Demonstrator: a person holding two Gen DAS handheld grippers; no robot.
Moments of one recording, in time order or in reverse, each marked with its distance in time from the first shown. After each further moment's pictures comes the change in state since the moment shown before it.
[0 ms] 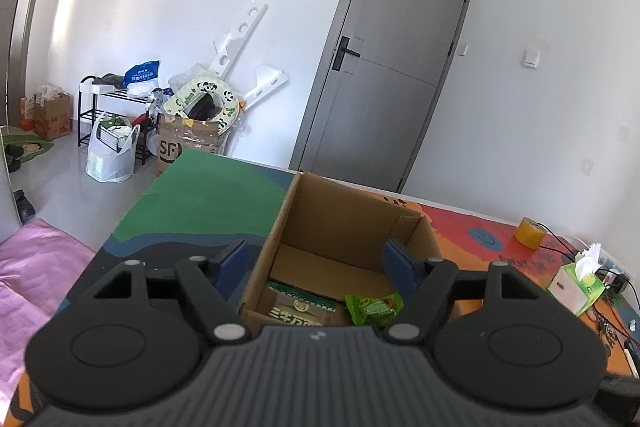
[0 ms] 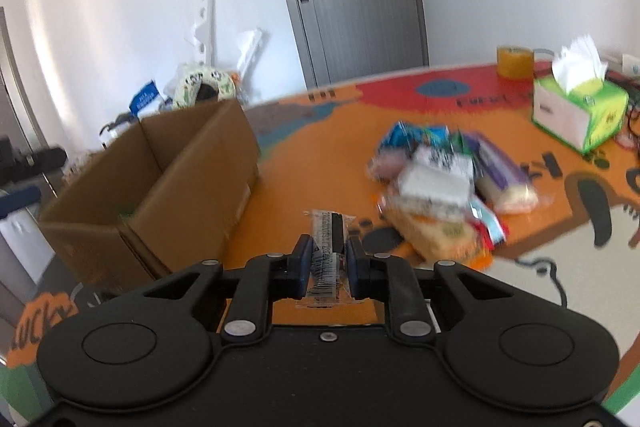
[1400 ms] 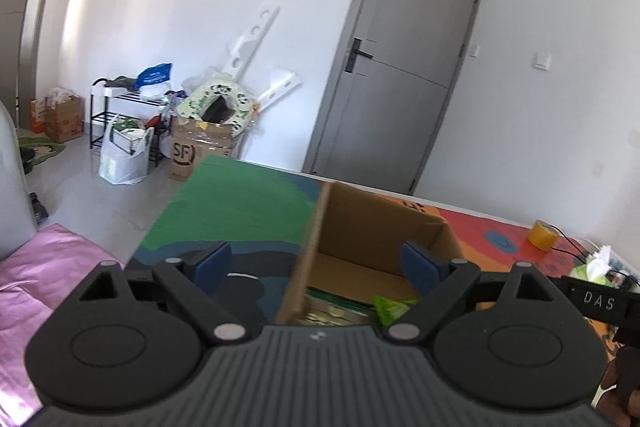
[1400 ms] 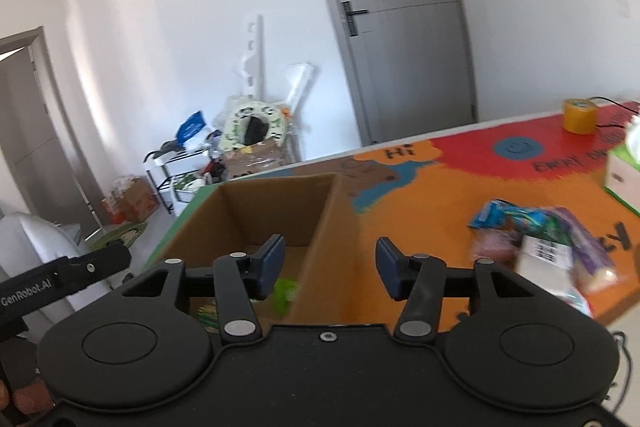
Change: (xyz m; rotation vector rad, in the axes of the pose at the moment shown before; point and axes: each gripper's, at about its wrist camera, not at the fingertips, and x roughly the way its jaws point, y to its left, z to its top) left arm -0.003 0.015 0.013 0.005 0.003 0.024; right arm 0.004 0.046 0.042 -0.005 -0.068 0.099
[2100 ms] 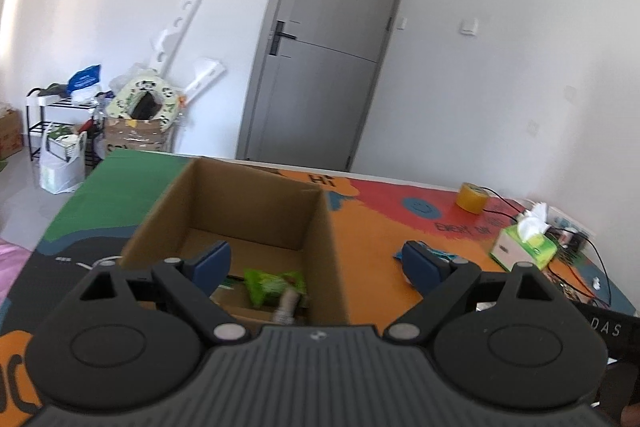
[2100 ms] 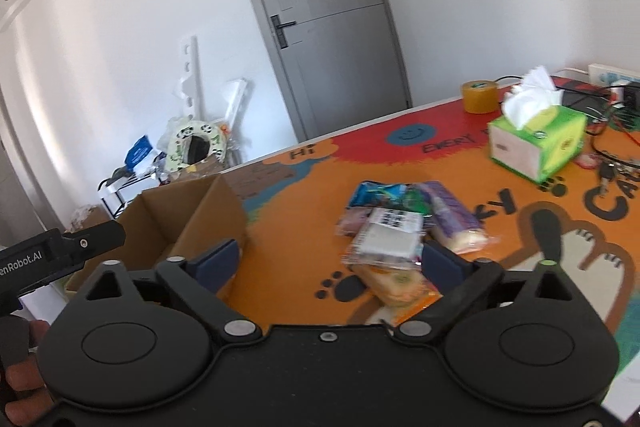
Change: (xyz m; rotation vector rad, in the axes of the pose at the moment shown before) left arm -0.003 -0.082 -0.028 0.105 0.047 -0.173; right arm -0.058 -0.087 -0.021 0.106 -0.036 -0.138
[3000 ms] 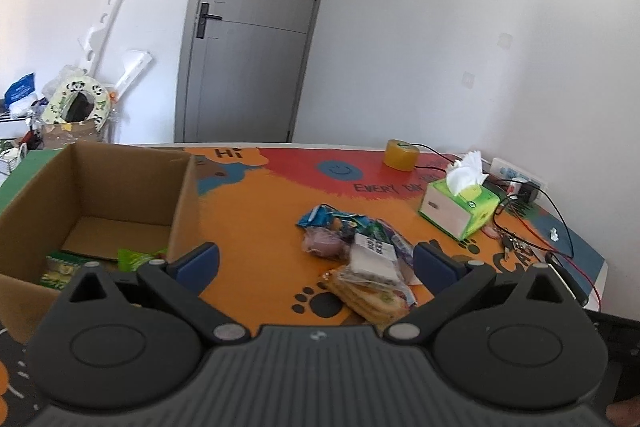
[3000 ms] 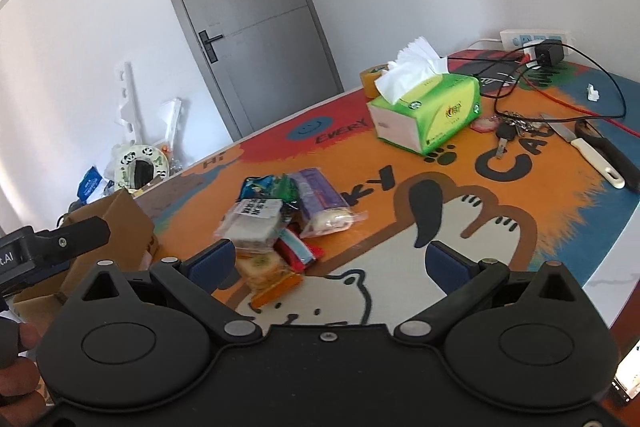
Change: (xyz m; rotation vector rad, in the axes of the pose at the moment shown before) left arm 0.028 -0.083 -0.026 0.120 0.067 -0.145; right arm -0.013 -0.091 -0.021 0.133 -0.006 -0.126
